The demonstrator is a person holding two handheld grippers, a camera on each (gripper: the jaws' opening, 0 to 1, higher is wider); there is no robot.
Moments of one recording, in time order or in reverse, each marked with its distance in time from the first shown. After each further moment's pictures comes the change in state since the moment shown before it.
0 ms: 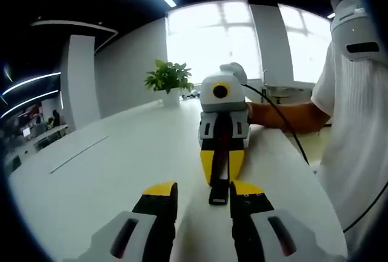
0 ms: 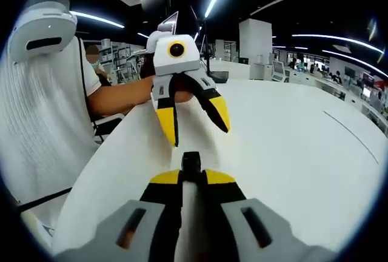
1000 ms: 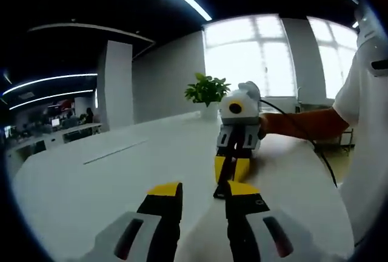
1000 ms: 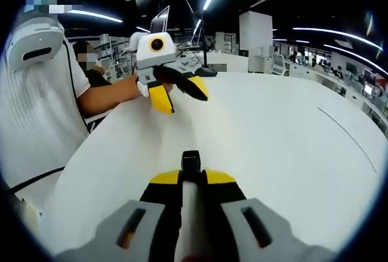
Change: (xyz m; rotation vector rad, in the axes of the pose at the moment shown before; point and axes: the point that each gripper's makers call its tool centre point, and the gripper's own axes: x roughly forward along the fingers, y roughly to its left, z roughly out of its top) left arm -0.028 0.048 0.009 -0.091 -0.117 0.243; right arm -0.002 -0.048 -0.001 0.002 0.057 0.014
